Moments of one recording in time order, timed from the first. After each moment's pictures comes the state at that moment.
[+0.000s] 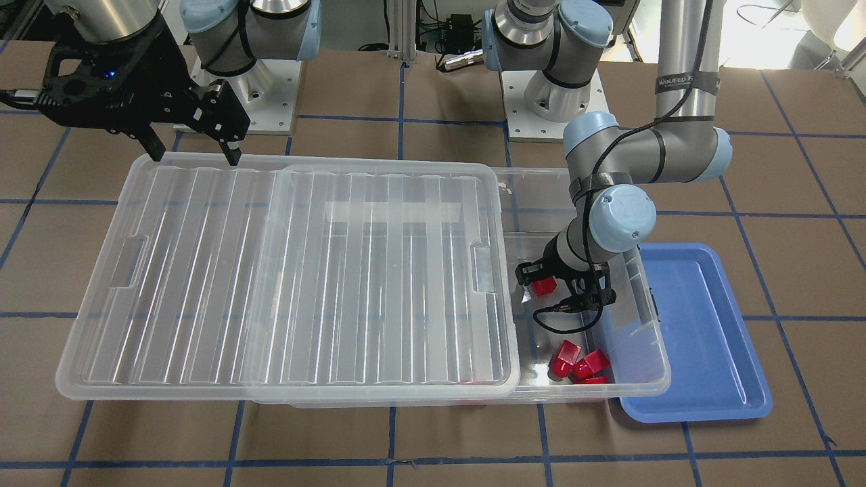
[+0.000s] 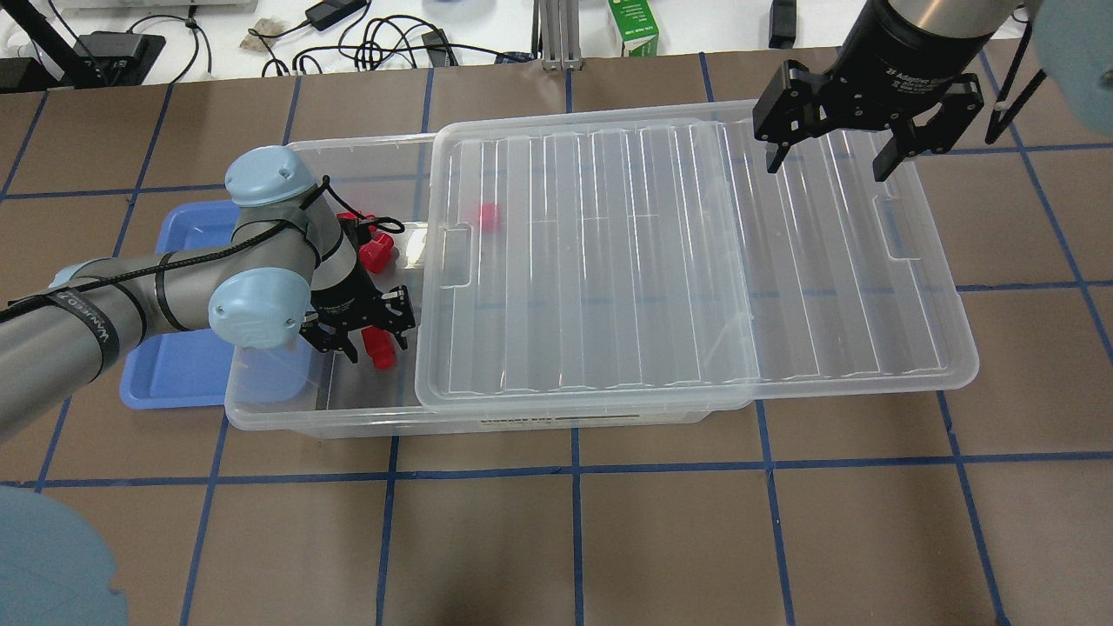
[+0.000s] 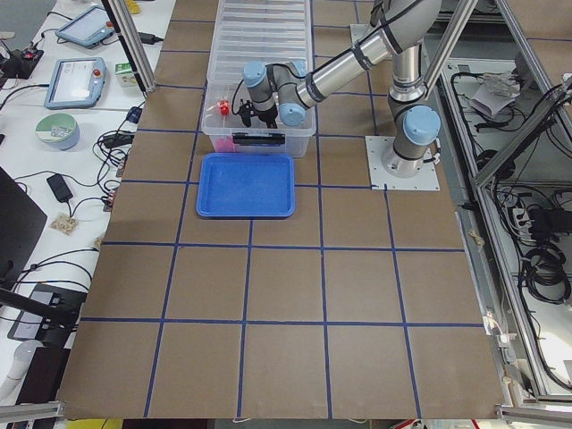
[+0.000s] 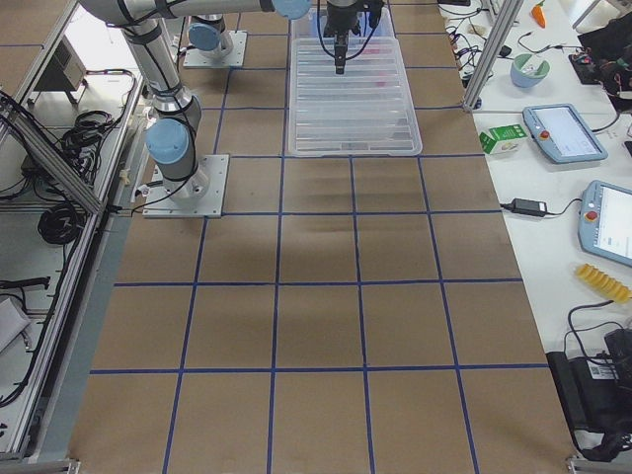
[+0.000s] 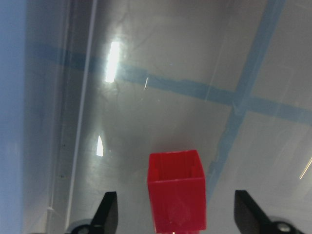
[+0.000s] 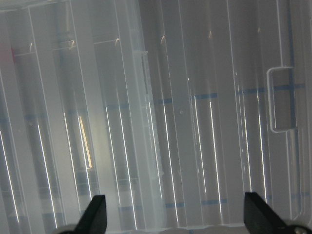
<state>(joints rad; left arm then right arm) -1.50 -1.91 -1.97 -1.04 1.53 -0.18 1.56 -1.59 1.51 -1.55 -1.51 0.10</state>
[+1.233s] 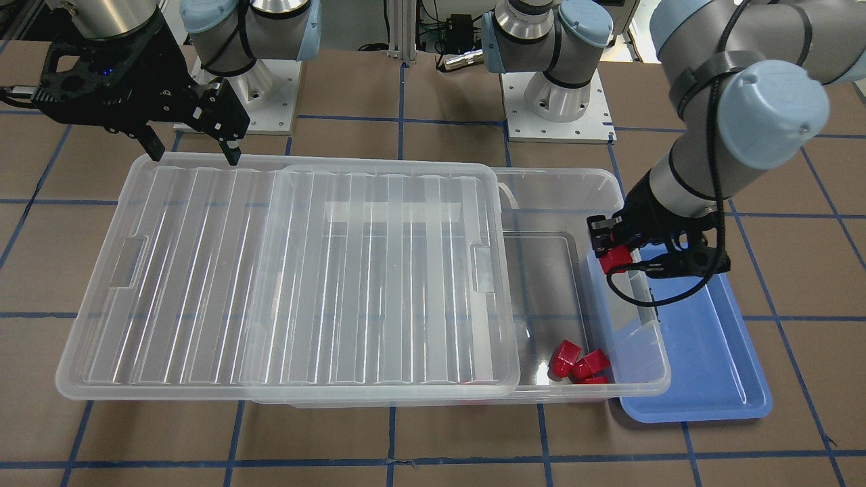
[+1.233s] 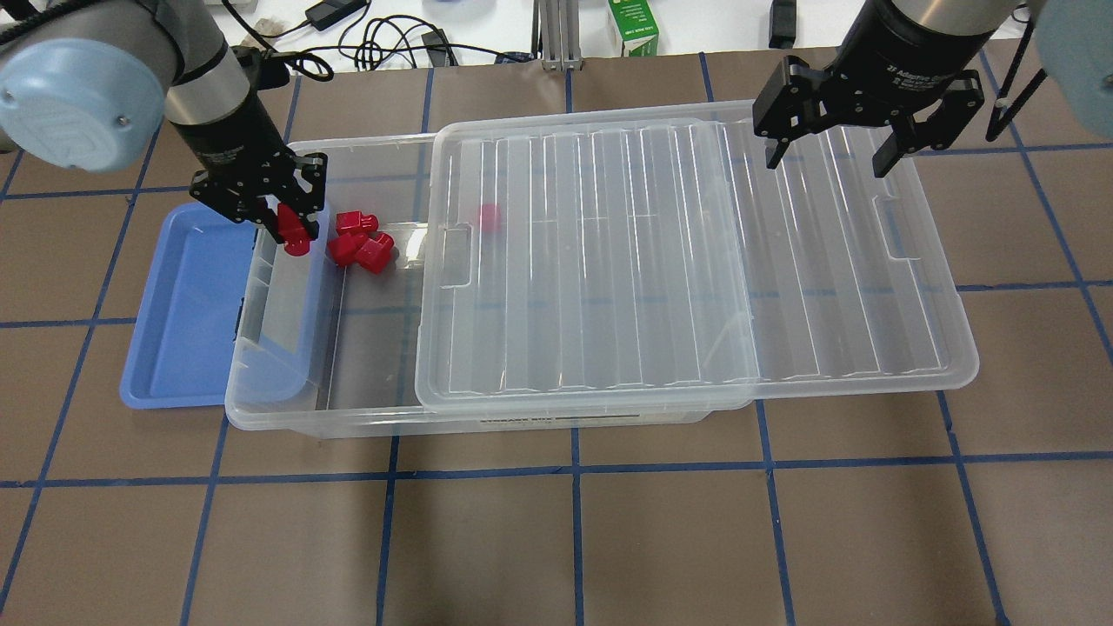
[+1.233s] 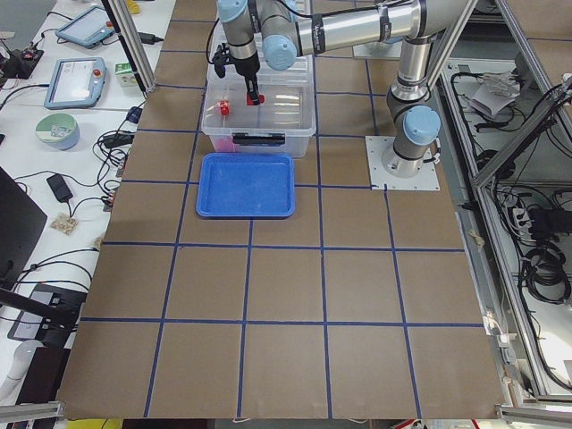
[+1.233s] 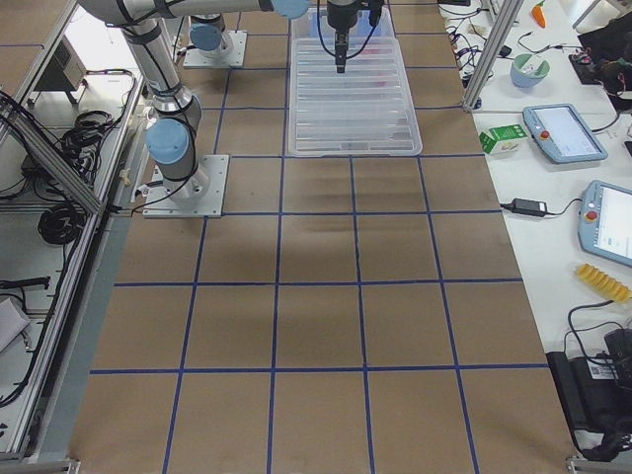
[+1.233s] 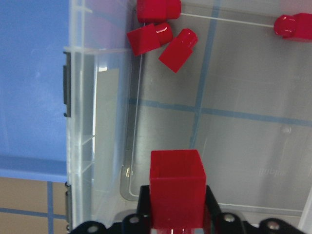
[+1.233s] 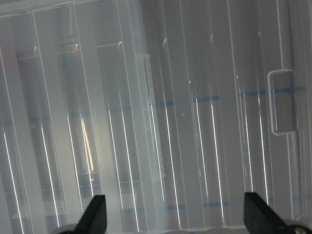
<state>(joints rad) -1.42 -1.77 -1.53 -1.54 1.57 0.09 1.56 -1.59 1.52 -1.56 -1.50 0.10</state>
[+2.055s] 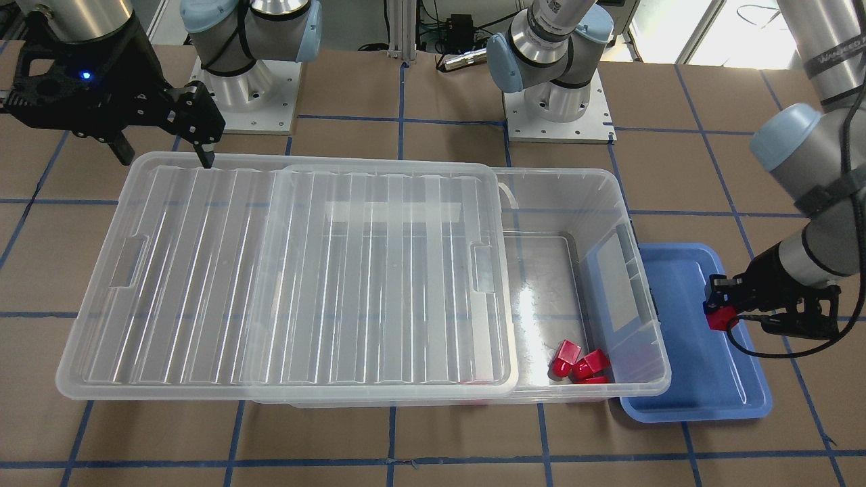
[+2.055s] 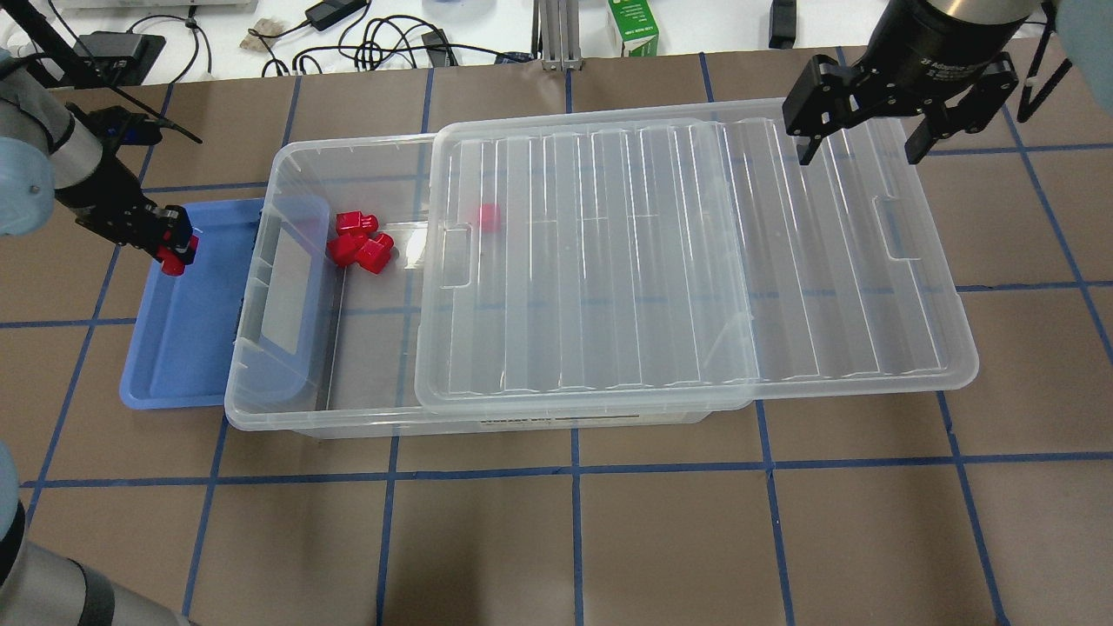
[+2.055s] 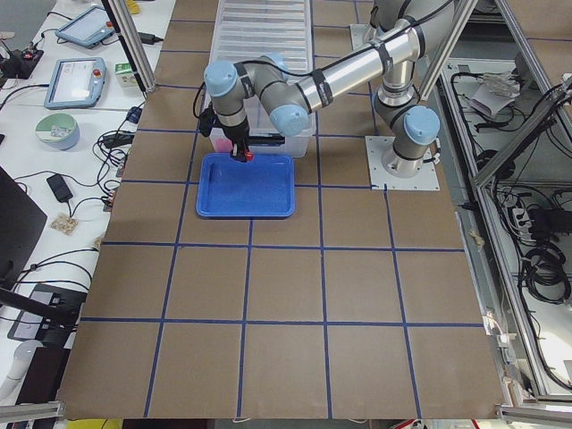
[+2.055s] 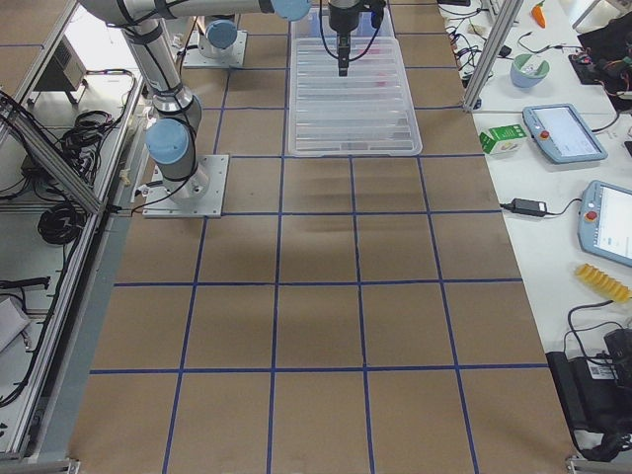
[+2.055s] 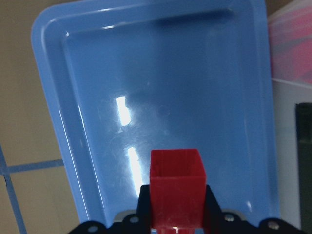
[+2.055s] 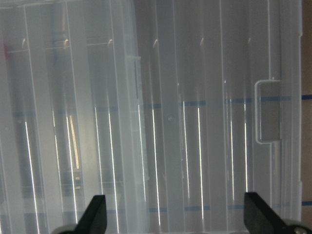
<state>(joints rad) -1.10 -1.95 -1.67 -1.14 1.57 0.58 1.51 -1.58 1.50 -1.56 -1.58 -0.04</state>
